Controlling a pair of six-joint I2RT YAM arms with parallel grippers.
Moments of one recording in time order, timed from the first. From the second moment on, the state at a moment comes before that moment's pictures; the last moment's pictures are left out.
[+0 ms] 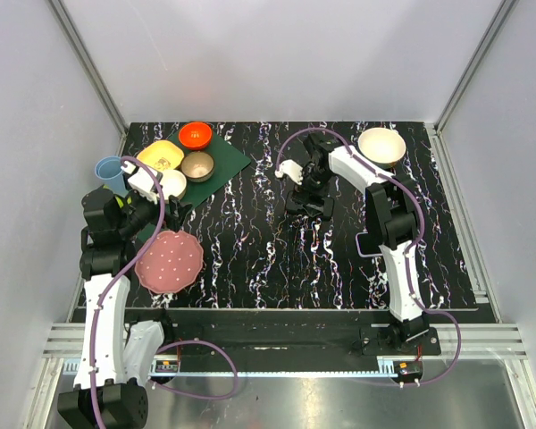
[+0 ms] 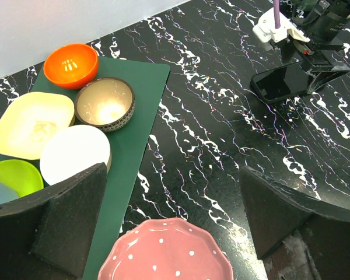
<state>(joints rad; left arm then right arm) 0.16 0.76 0.79 -0.31 0.67 0.23 0.41 2.27 1.89 -0.98 -0.28 -0.93</state>
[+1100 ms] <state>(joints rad) 0.16 0.76 0.79 -0.31 0.67 0.24 0.42 2.30 1.89 -0.95 -0.25 -0.93</state>
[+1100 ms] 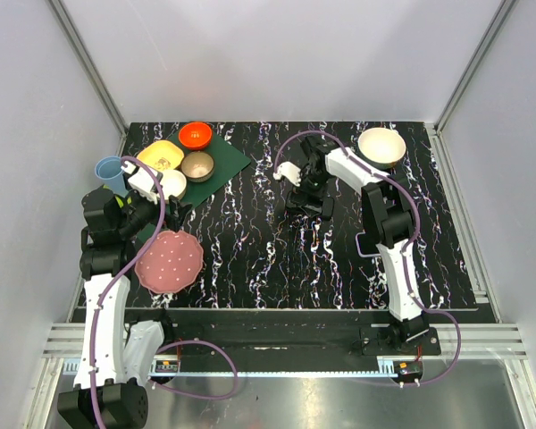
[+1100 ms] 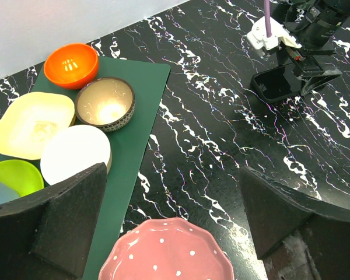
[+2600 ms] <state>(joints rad) 0.16 0.80 0.79 -0.32 0.66 0.24 0.49 2.17 1.67 -0.81 -0.13 -0.77</state>
